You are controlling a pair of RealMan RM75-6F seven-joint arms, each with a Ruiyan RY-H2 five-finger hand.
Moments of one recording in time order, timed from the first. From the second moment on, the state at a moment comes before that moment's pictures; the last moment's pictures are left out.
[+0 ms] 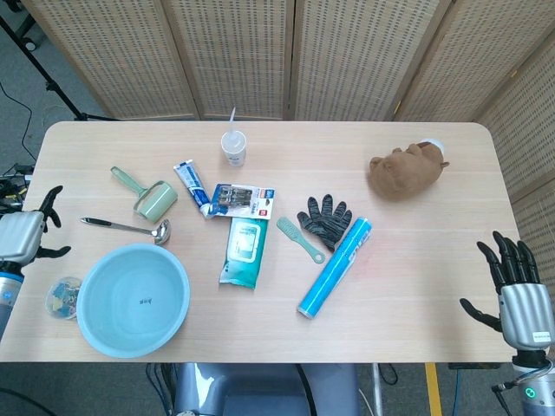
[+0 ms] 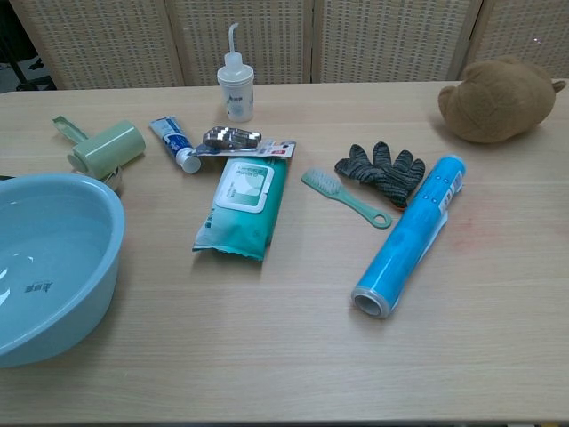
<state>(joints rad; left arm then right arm) -0.41 -1.22 -0.18 -1.23 1.25 1.01 -0.08 0.08 -1.22 0.09 -1.49 -1.60 1.65 0.05</state>
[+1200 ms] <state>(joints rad) -0.68 -1.79 -0.14 -0.29 1.25 0.60 -0.21 0.10 -1.26 0.09 -1.43 -1.53 1.54 -0.01</state>
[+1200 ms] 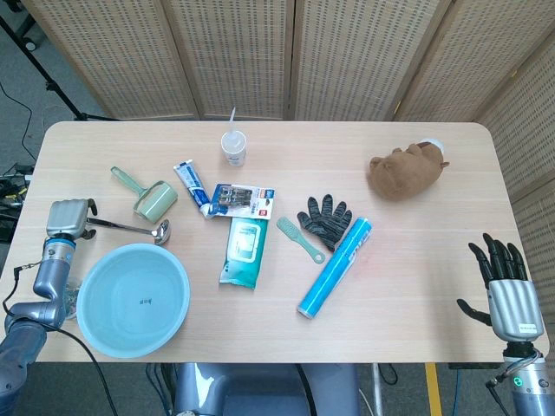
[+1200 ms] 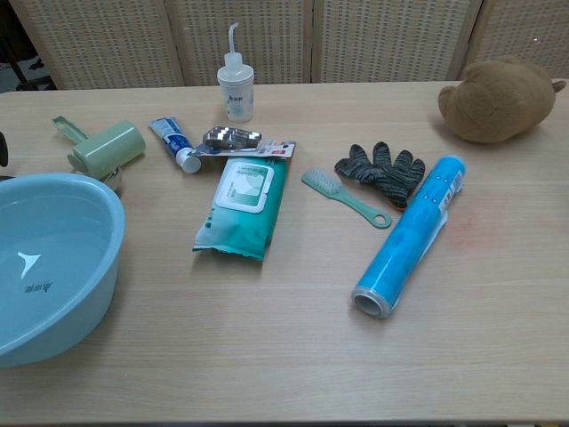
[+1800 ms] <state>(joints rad) -0.73 -1.88 -0.15 -0.18 1.28 0.51 -0.24 0.10 -1.27 0.10 -1.43 -1.51 1.53 -0.02</state>
